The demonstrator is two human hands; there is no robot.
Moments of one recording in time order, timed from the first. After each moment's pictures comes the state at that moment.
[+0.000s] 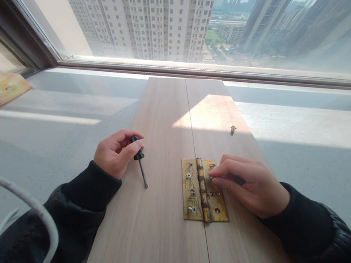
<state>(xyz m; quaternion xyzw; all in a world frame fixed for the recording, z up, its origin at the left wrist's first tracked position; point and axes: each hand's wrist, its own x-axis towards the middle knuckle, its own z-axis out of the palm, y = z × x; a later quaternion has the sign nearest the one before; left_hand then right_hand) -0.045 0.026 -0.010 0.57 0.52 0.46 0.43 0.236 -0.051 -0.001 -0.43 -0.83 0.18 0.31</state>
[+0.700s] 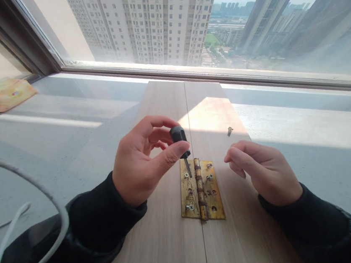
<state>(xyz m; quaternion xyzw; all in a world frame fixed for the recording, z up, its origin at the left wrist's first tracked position) 0.008 -0.004 0.038 0.63 0.35 0.50 0.47 0.238 -0.050 0.021 -0.54 -0.68 0.24 0.43</state>
